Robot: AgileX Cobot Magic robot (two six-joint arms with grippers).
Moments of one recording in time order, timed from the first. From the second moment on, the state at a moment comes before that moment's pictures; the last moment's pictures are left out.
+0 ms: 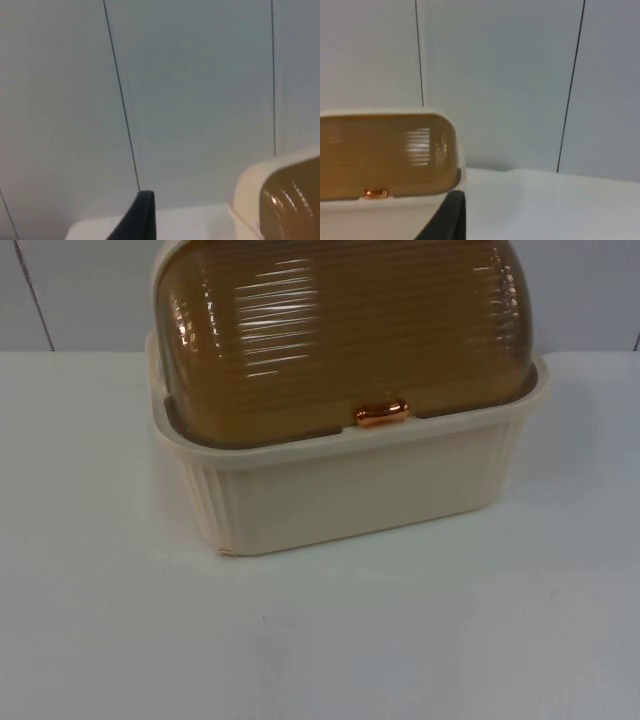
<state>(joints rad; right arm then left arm) 0.04 0.00 -0.87 0.12 1.05 -0.13 0.00 0.00 -0.90 -0.08 0.97 0.12</state>
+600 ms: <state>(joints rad) 0.04 0.00 -0.70 0.09 1.21 -0.03 0.00 0.00 -0.67 0.06 1.16 -0.03</state>
